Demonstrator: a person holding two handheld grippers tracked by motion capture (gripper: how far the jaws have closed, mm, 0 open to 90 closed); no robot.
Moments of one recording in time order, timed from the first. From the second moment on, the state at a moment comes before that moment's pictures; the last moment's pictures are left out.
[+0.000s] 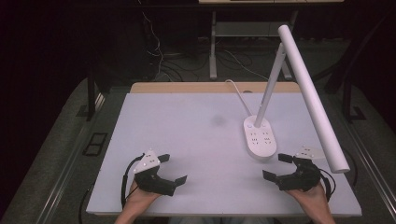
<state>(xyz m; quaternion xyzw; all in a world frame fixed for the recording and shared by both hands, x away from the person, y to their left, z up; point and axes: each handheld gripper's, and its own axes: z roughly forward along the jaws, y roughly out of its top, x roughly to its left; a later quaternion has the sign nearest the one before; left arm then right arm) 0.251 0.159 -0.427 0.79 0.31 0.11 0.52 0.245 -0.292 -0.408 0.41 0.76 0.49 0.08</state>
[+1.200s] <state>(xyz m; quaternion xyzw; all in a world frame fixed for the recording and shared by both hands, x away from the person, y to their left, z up) 0.249 0.156 -0.428 0.80 0.31 0.11 0.51 0.244 -0.294 -0.408 0.42 0.77 0.47 0.06</state>
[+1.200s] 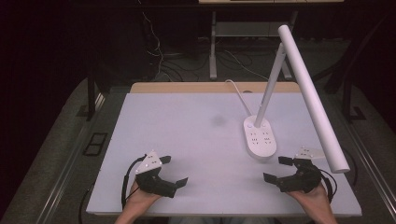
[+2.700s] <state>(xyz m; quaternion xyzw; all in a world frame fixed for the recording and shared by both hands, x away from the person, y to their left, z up) 0.250 0.157 -0.428 0.79 0.31 0.11 0.51 0.295 -0.306 -0.364 0.41 0.79 0.45 0.05</state>
